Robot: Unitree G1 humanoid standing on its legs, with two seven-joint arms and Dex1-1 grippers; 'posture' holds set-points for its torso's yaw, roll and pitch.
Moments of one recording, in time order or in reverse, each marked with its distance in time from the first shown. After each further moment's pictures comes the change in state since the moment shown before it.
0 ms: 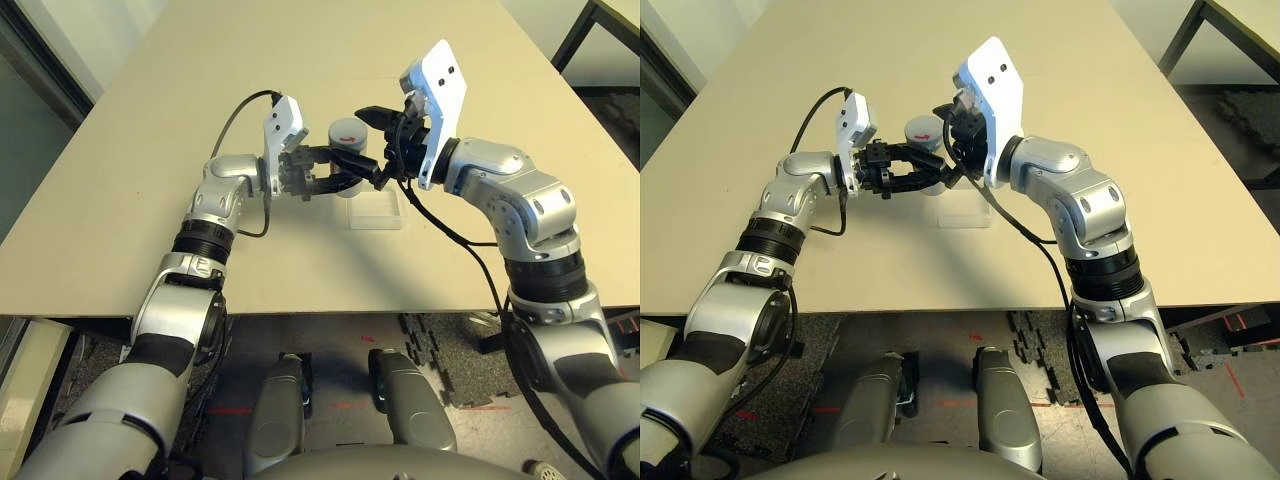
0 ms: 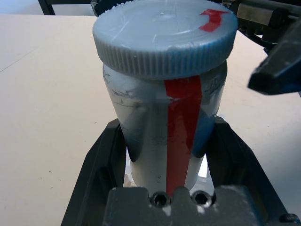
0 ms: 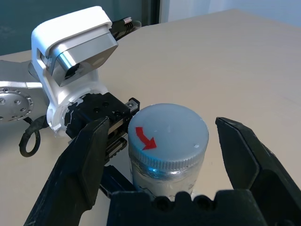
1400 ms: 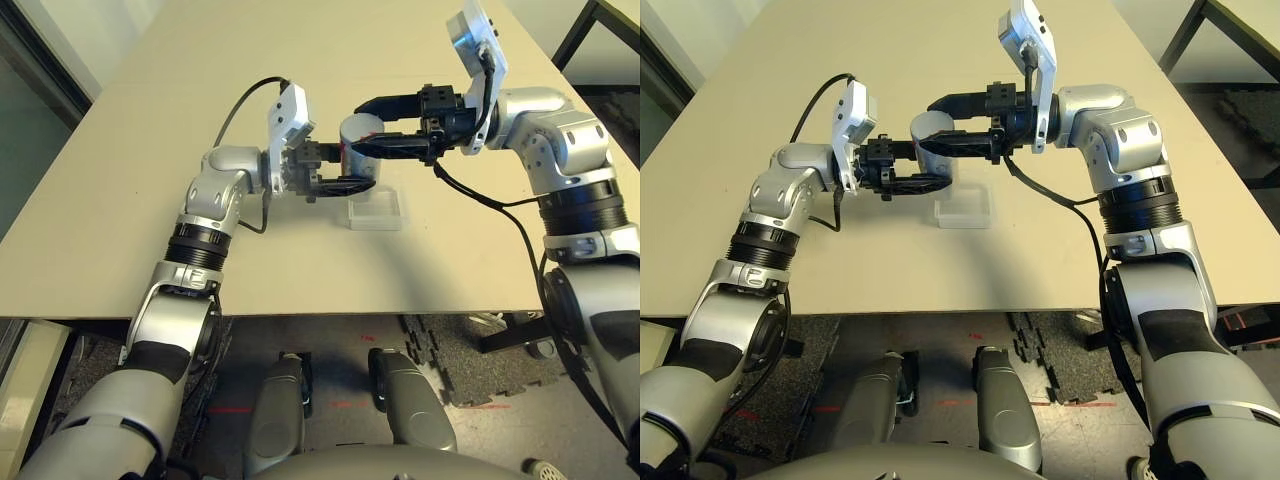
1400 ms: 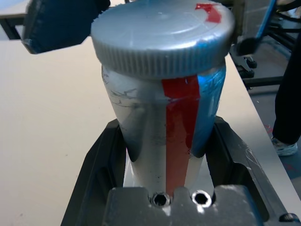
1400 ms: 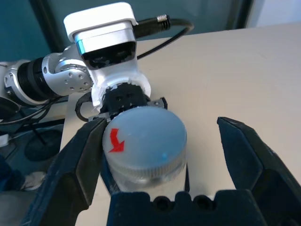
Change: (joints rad) left arm 0.051 0.020 -0.041 -0.309 -0.057 0.179 -0.071; right arm -0.173 -0.191 -0.038 0.278 0.111 -0.076 0.548
